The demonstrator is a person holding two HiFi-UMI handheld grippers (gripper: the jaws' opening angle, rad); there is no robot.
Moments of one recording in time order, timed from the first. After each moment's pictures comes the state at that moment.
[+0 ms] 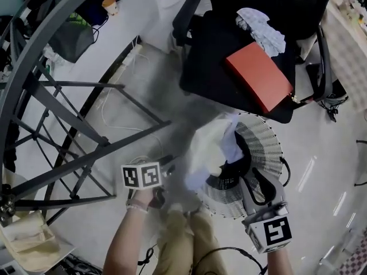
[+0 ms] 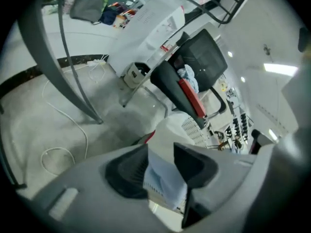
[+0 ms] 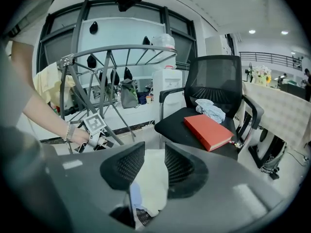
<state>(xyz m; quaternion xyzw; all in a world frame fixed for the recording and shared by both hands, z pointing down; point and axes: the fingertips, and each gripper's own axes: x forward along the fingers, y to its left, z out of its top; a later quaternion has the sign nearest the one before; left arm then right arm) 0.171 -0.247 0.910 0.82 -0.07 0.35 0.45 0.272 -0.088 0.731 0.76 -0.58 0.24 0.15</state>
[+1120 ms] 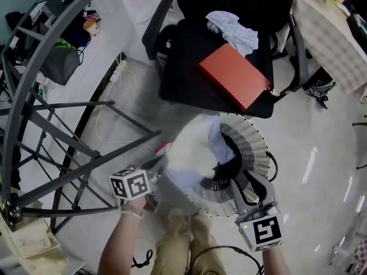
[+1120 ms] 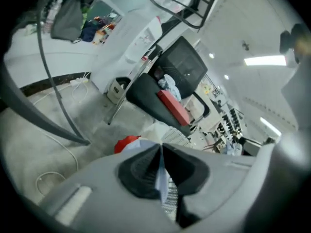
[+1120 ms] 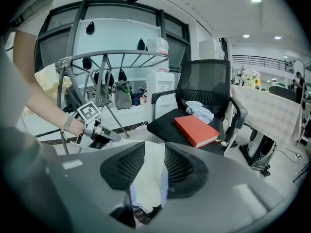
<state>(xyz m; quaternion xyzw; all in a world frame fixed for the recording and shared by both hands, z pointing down) 0.206 -0.233 0.843 0.87 -0.03 0.29 0.40 0.285 -0.043 0.721 0.78 -0.55 0.25 0.15</state>
